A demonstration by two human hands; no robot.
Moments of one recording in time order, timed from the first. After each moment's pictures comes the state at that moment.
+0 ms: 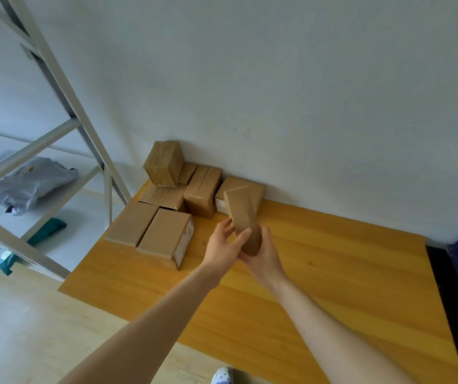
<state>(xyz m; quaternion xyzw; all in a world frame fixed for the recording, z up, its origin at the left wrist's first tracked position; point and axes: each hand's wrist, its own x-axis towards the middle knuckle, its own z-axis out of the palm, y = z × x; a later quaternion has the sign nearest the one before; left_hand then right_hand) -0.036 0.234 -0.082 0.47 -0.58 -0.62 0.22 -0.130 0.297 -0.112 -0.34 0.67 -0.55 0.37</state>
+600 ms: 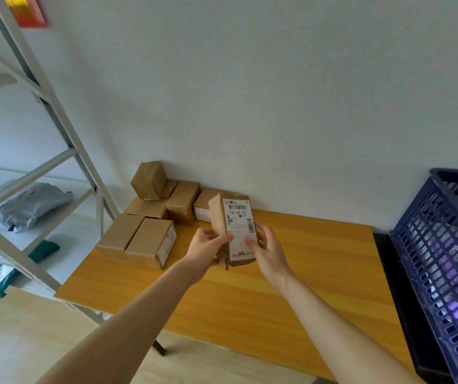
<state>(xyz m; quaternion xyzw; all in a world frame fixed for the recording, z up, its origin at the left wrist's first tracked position) -0.027 0.322 -0.027 0.46 -0.55 -0.67 0.21 -0.149 0.418 -0.053 -0.33 0.67 -0.58 0.33</state>
